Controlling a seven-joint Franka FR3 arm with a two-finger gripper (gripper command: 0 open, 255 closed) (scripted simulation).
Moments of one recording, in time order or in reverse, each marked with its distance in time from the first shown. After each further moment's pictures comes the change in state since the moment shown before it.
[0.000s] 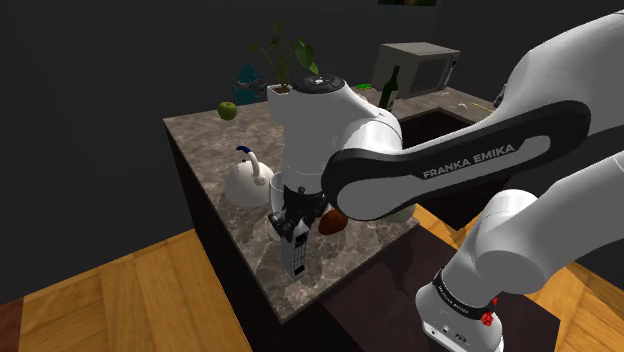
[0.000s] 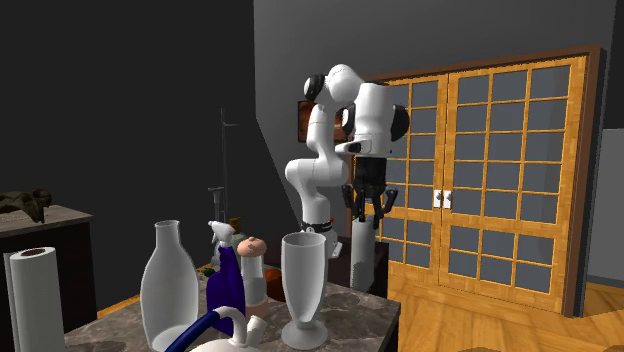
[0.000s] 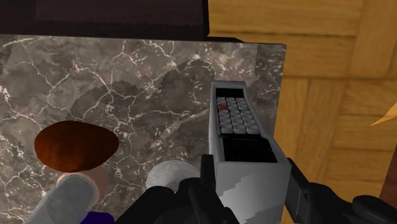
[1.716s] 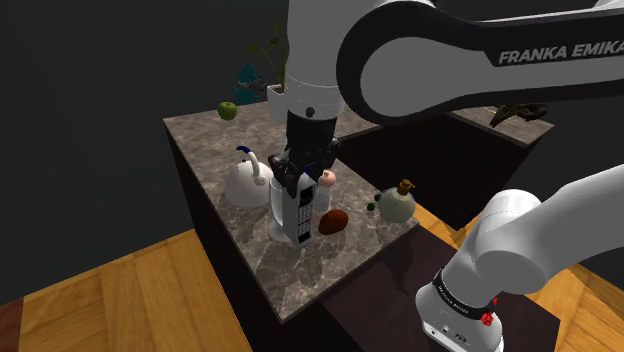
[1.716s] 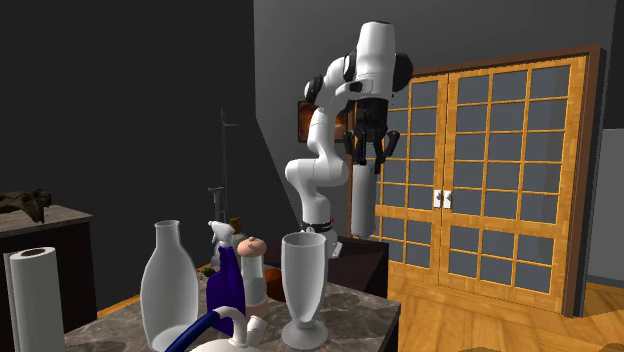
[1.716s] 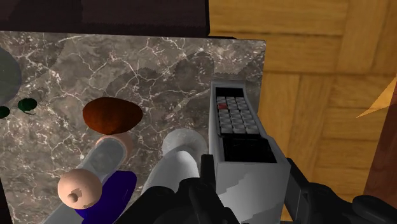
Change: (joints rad) arm 0.001 -0.098 -0.079 0.273 -0.010 -0.367 -0.032
